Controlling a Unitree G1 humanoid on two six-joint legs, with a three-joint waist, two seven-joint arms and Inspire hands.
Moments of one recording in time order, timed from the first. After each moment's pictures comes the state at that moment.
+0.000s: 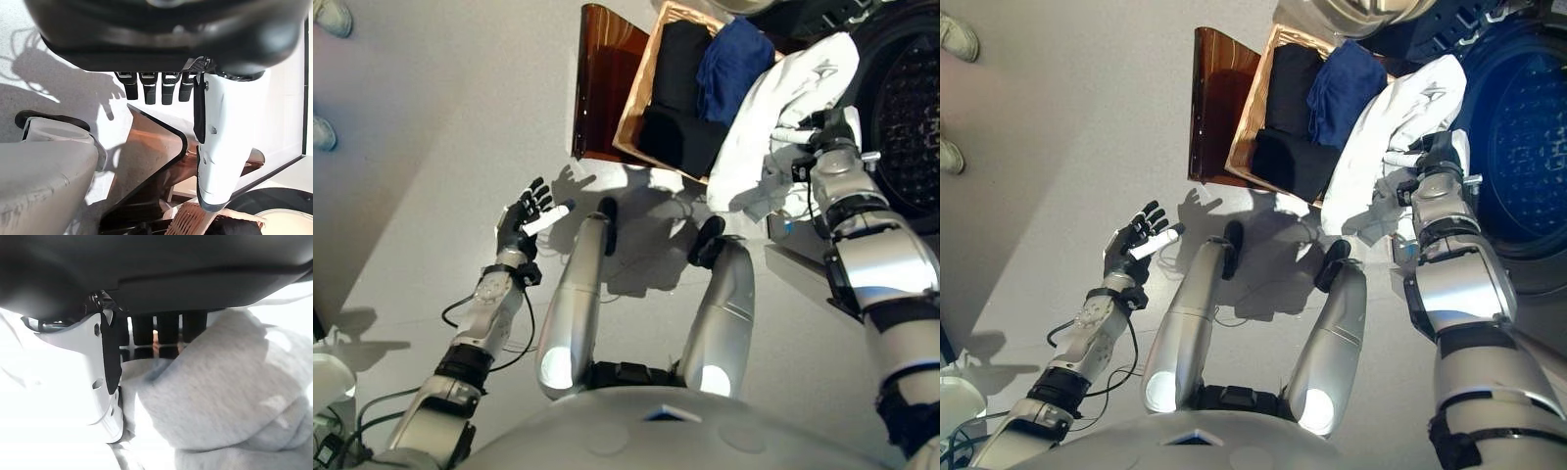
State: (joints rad) left arm -0.03 0.38 -0.26 0.35 -0.64 -0.09 0.13; right arm -0.94 -0.57 0.30 1.35 0.22 0.04 -0.20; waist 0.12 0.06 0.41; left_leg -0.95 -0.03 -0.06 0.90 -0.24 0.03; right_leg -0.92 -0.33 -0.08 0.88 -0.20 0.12
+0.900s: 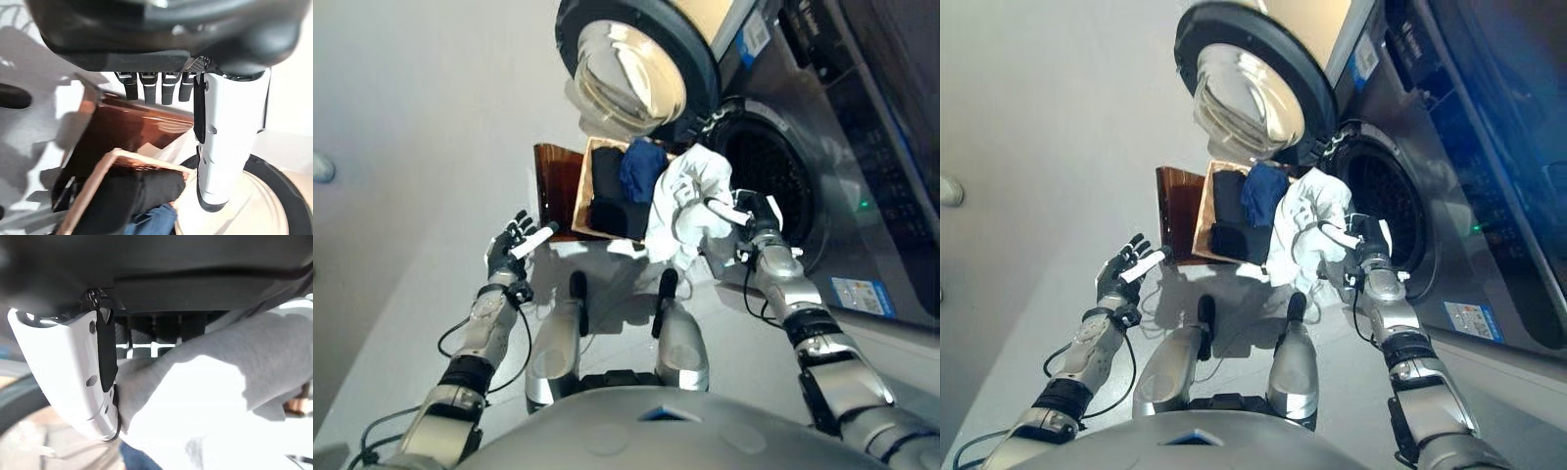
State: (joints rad) left arm 0.04 0.33 -0.14 0.52 -0.62 -0.09 0.12; right arm -0.25 -0.43 0.18 0.68 0.34 -0.02 -0.13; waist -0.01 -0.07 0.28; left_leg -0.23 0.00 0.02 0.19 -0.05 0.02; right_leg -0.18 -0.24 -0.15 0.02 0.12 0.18
